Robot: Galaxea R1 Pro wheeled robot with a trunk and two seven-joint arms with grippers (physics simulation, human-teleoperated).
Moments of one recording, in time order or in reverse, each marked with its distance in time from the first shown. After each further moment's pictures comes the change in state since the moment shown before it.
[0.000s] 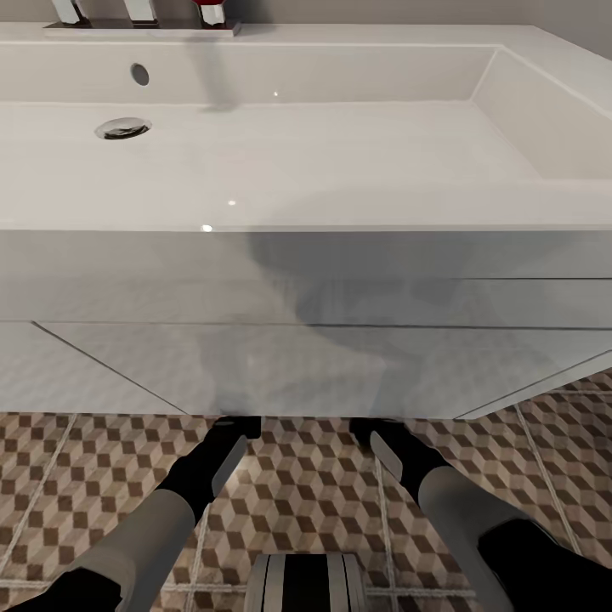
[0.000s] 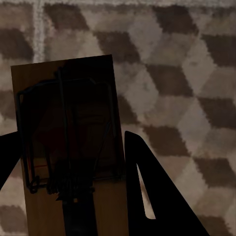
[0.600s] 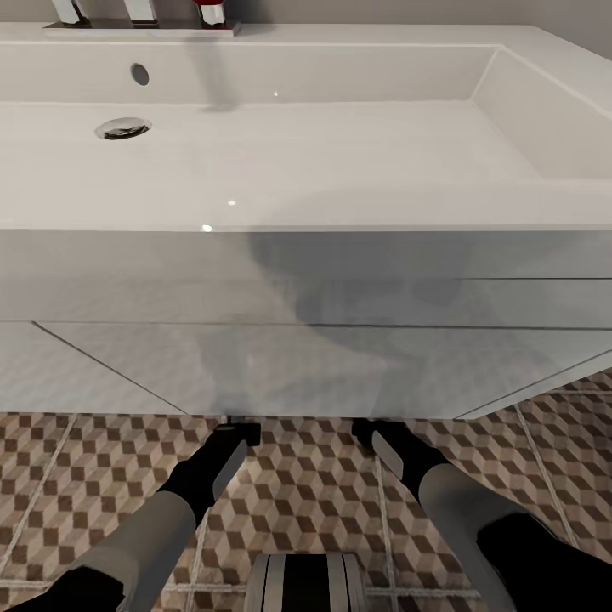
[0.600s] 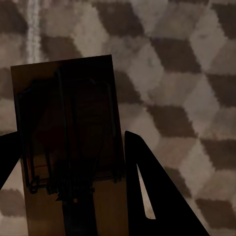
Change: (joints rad) left arm -0.001 -0.004 0.001 0.050 0.000 0.000 -0.001; right arm -0.017 -0.001 0.001 0.042 -0.009 0.015 0.000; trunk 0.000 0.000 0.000
